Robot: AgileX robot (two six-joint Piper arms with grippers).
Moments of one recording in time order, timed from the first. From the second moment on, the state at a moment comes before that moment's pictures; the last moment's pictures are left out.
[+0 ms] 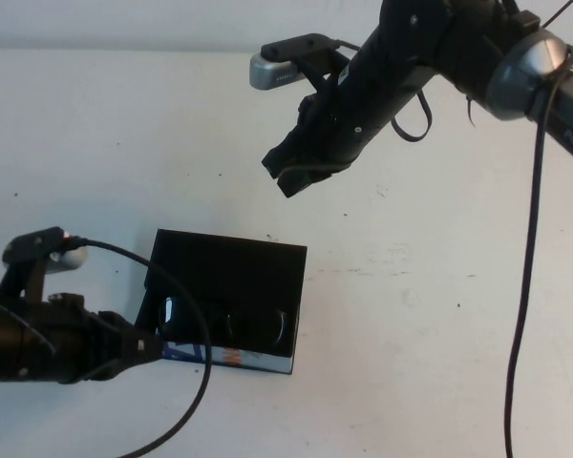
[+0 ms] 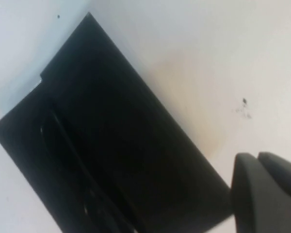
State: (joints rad) right arm 0.51 2.13 -2.07 0.40 1.18 -0.33; left arm -0.10 1.36 -0.55 -1.18 0.72 1.04
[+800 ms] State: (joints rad) right arm 0.51 2.46 -2.35 0.52 1.22 -0.31; left arm -0.17 1.72 -0.56 -1.56 0.67 1.48
